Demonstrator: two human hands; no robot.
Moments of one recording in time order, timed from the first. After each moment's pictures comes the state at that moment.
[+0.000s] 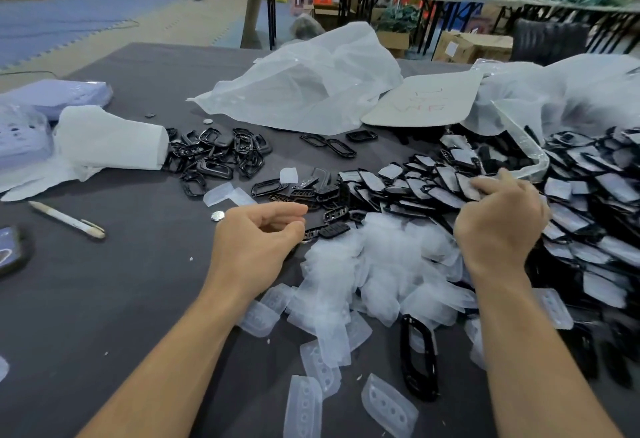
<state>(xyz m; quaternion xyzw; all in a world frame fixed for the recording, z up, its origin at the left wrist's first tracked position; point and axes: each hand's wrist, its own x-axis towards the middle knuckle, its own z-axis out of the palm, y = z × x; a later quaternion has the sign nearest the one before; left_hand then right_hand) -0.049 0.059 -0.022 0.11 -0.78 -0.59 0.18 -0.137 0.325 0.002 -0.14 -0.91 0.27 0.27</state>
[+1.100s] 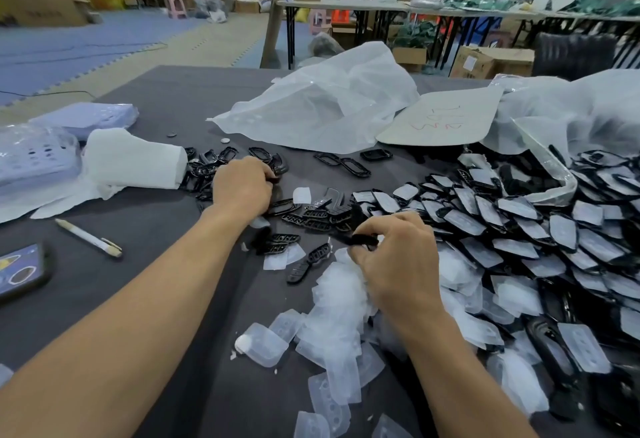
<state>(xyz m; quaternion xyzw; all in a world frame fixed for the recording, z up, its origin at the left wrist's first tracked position) -0.188 -0.020 -0.013 0.17 -0.97 -0.11 0.15 -0.106 0.228 -0.016 0.11 -0.92 0.35 0.16</state>
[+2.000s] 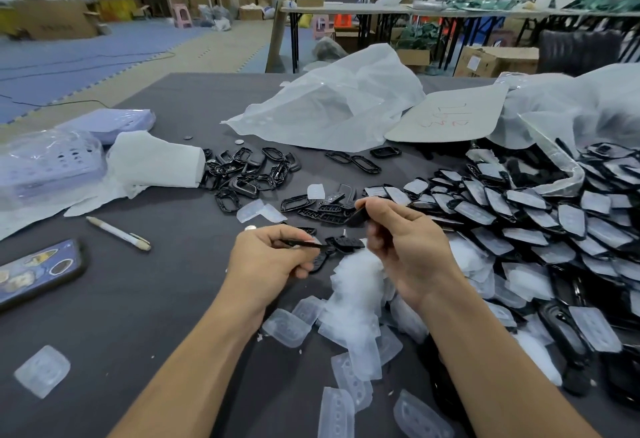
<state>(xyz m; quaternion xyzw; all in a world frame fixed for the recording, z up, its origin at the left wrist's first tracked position) -0.039 0.043 -0.016 0.16 -0.68 -0.71 0.10 -0.100 0.220 0.006 0.00 -0.56 0.82 -0.13</state>
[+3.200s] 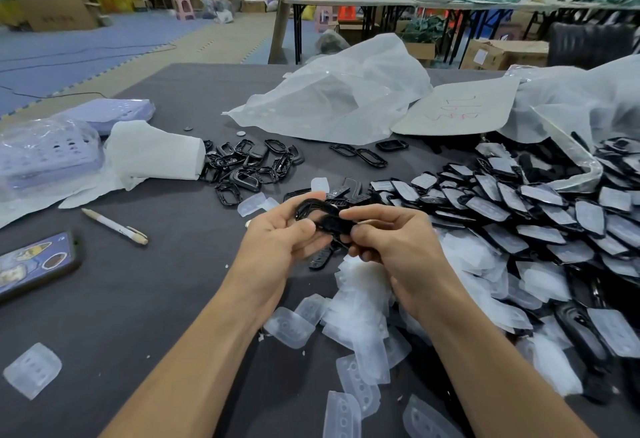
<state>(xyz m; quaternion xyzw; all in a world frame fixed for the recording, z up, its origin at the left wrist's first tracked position) -0.049 0.047 -0.013 0.07 -0.58 -0.81 0.07 -0.093 0.212 -0.002 0.08 -0.66 0.74 -0.12</state>
